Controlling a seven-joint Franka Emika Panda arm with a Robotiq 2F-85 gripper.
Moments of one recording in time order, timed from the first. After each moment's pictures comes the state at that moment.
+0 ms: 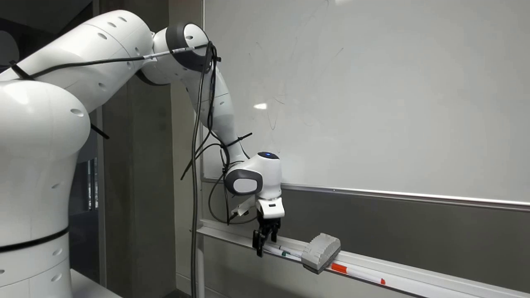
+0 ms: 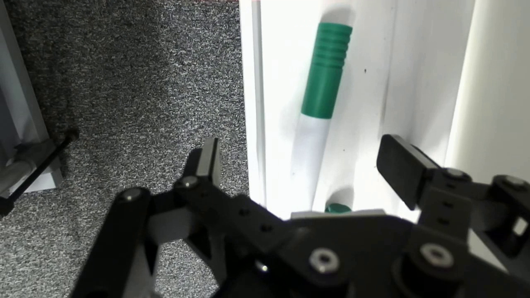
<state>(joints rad) 0.05 0.69 -0.14 -2.08 0.91 2.84 0.70</state>
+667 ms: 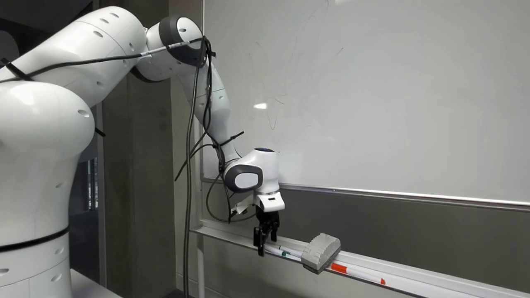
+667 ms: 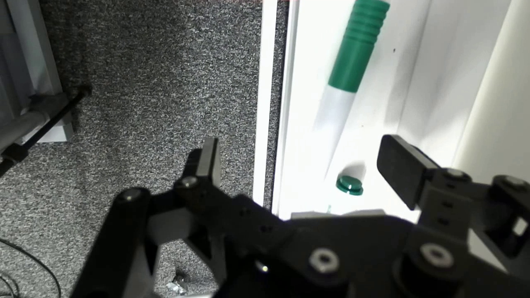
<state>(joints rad) 0.11 0.65 -0.22 -2.13 0.70 2.84 0.83</state>
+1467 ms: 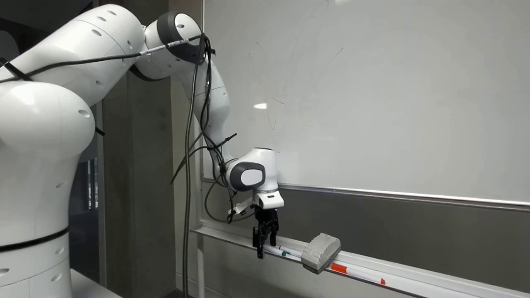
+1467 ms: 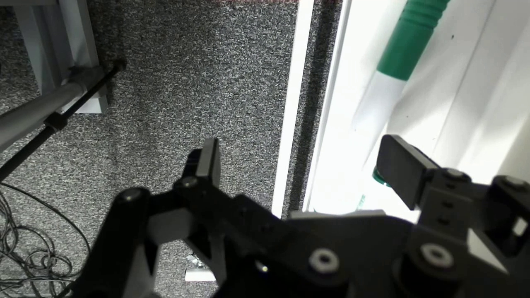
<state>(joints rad) 0.12 0.64 -0.24 -2.16 0.42 2.79 1.05</state>
